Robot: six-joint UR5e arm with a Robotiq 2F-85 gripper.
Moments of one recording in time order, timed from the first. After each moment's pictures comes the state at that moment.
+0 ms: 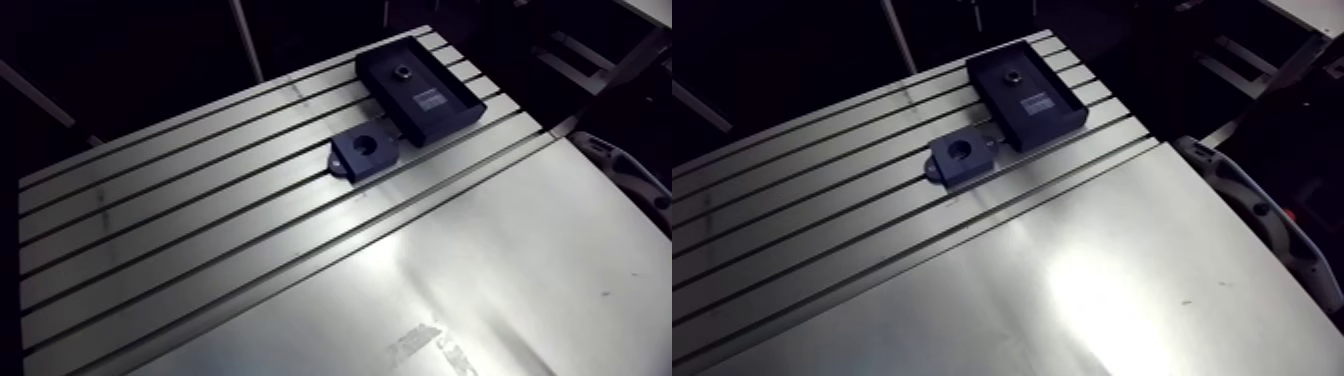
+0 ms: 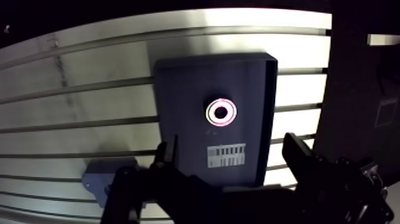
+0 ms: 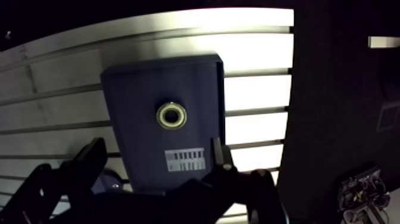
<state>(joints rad) -0.52 -0.94 1.33 -1.88 -1.66 -2.02</state>
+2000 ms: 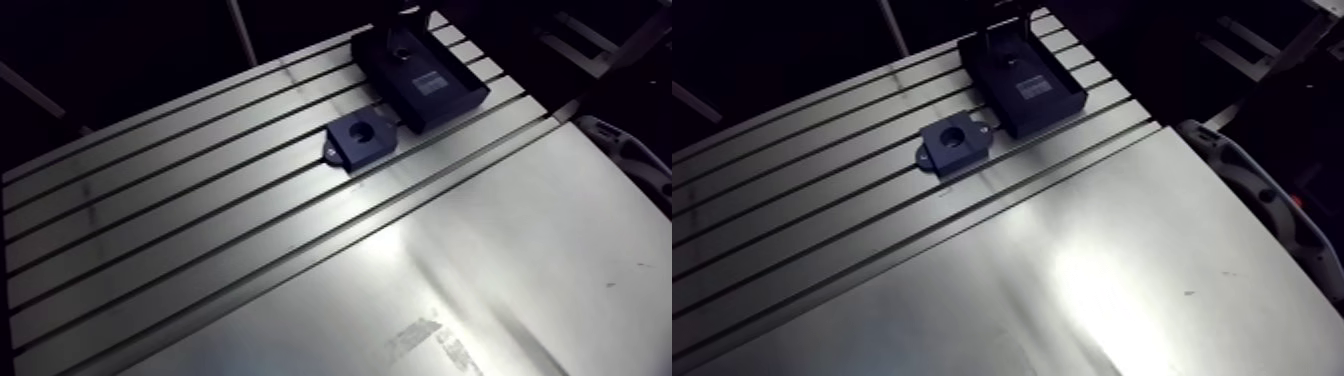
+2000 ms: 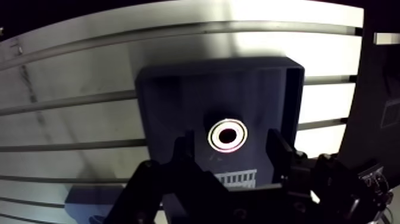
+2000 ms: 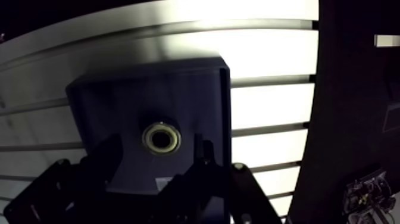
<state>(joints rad) -0.53 -0.89 1.42 -2.02 -1.66 -2.03</state>
